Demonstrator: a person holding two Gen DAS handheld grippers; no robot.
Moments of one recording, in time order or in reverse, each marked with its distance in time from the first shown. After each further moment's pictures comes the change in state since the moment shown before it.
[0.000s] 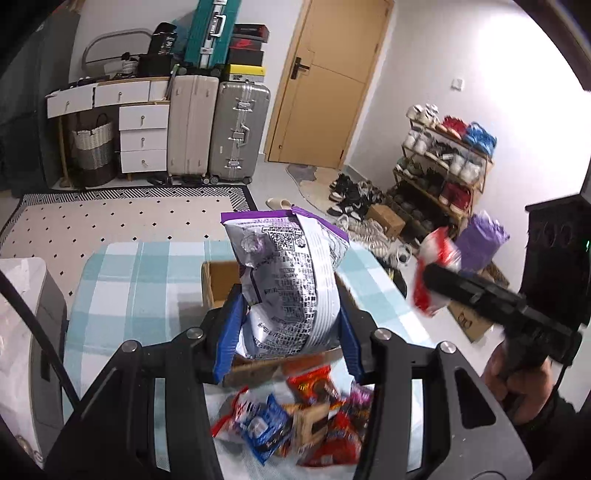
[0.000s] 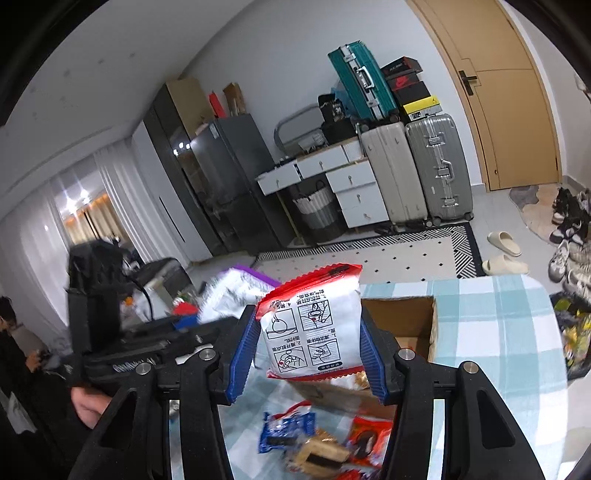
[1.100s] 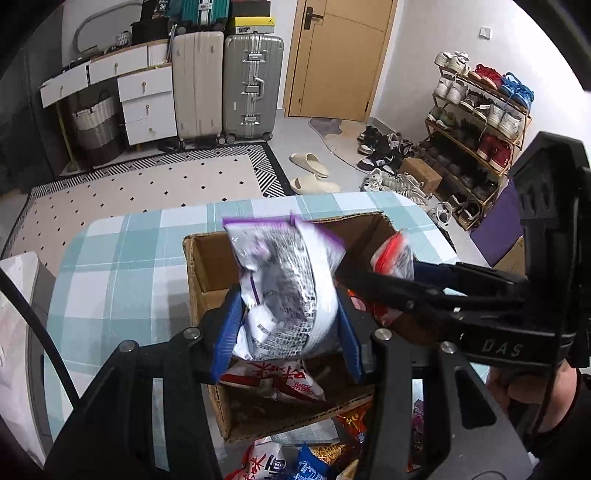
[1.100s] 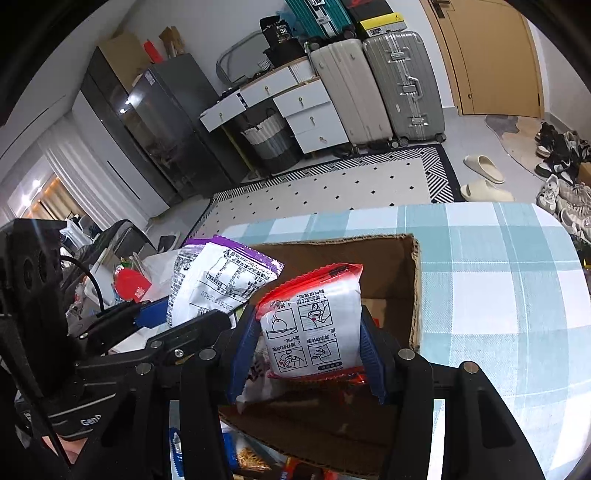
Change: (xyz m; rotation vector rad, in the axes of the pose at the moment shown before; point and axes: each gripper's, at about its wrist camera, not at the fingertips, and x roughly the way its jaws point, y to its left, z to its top) left arm 0.193 0.025 -0.021 0.059 0.179 0.126; right arm 0.166 -0.106 -0.024 0.135 0.299 -0.128
